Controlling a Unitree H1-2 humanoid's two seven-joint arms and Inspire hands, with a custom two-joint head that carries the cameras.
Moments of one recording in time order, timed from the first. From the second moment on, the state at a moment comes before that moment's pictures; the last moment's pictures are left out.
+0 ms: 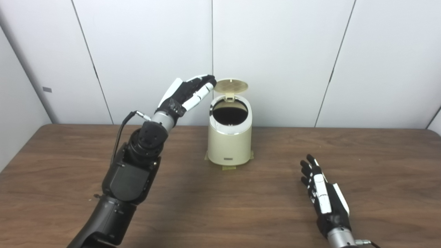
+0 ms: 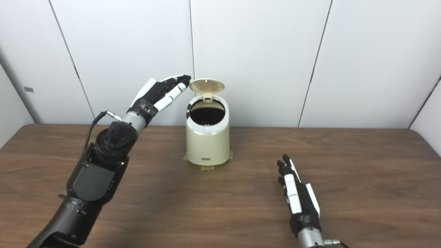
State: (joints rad) left arm -0.74 0.23 -0.19 0.19 0.22 0.34 -0.16; right arm -0.03 -0.03 -0.02 -0.10 -0.01 0.14 0.02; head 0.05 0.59
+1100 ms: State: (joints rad) left arm -0.69 0.29 -0.33 -0.04 0.52 0.40 -0.29; right arm -0.06 -0.06 -0.02 -0.06 -0.05 0.11 0.00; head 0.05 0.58
